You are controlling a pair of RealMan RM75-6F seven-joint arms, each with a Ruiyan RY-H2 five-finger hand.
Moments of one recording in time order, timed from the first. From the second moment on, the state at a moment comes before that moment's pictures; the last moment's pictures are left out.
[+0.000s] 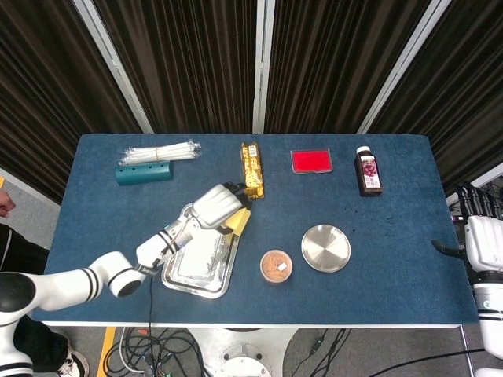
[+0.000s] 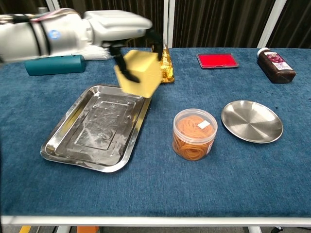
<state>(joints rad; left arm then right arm) -1.05 -1.50 -0.11 -1.35 1.35 0.84 0.11 0.23 -1.05 0.21 -1.63 -1.25 1.32 -0.02</state>
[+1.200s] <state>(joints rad) -0.74 -1.26 -0.05 -1.74 1.15 1.12 0.39 0.30 -1.05 0.19 -1.73 -1.30 1.26 -0.11</state>
